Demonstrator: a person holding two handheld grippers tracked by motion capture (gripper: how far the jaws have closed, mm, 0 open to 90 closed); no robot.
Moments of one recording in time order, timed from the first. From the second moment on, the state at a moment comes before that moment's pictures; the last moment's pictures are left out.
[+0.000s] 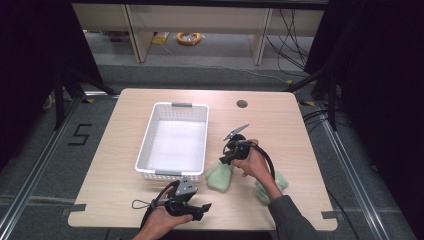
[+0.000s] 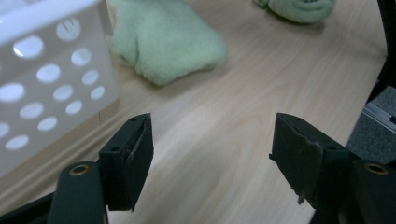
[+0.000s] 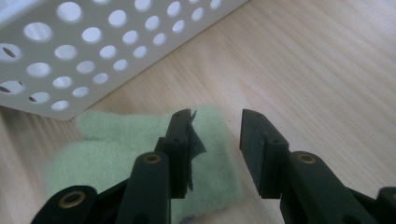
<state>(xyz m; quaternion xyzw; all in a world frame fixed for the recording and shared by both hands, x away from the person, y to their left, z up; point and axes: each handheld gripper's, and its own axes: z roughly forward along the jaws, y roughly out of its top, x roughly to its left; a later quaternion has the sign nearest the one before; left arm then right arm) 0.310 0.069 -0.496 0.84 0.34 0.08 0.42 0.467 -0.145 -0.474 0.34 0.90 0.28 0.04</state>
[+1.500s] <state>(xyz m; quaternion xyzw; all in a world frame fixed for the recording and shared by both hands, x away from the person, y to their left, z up) 0.309 0.056 -0.492 0.83 0.35 0.06 0.42 0.357 -0.181 -0.414 0.33 0.84 0.44 0.01</state>
